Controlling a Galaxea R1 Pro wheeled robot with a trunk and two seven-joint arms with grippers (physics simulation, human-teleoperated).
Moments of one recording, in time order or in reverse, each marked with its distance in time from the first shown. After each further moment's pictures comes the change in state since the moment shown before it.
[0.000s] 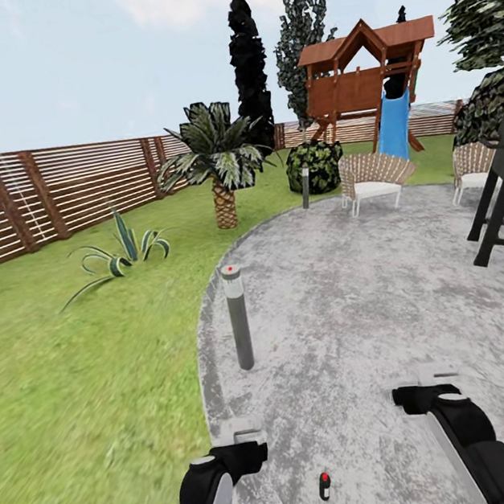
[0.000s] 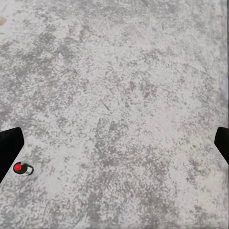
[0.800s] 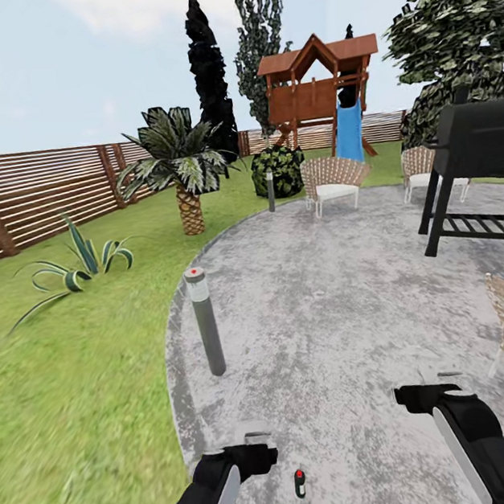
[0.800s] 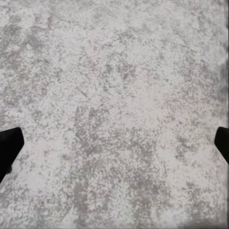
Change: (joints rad) left arm -0.147 0.001 -0.036 0.344 -0.001 -0.123 -0.141; right arm -0.010 -0.006 -0.034 0.002 -0.003 0.029 0.050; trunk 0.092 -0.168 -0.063
